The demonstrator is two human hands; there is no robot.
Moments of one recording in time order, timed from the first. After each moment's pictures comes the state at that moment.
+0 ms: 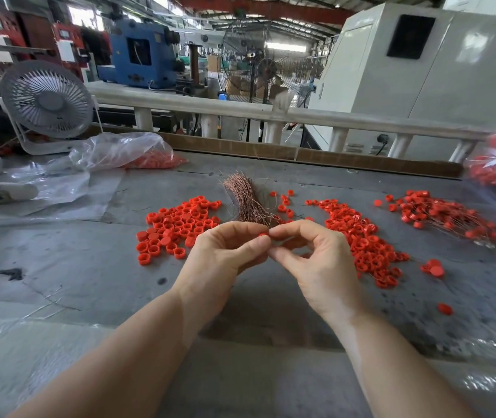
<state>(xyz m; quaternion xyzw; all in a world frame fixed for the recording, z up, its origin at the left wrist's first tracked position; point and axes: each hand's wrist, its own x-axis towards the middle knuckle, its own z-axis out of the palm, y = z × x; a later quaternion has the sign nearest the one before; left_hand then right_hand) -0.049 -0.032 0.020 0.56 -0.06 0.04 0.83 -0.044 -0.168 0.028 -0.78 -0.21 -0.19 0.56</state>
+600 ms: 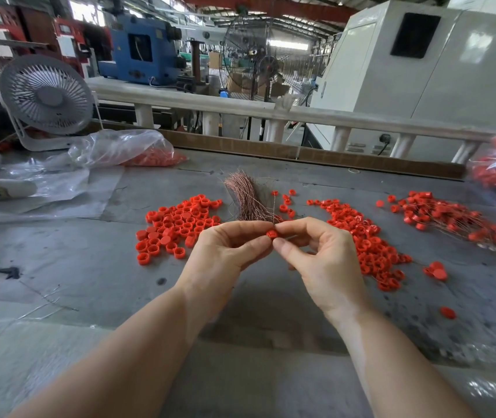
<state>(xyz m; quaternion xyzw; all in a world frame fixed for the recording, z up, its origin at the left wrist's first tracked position) -0.044 -0.032 0.021 0.55 -0.07 0.04 0.83 -0.035 -0.168 0.025 -0.77 -0.18 -0.18 0.59</state>
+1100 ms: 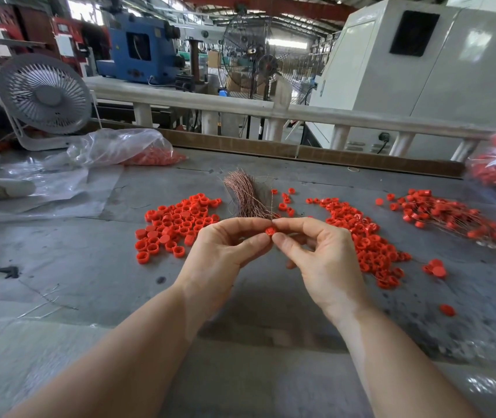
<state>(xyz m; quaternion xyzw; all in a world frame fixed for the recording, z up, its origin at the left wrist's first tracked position) -0.044 -0.032 0.019 0.55 -0.09 0.04 0.83 -0.036 -0.167 0.026 -0.74 -0.19 -0.17 0.62</state>
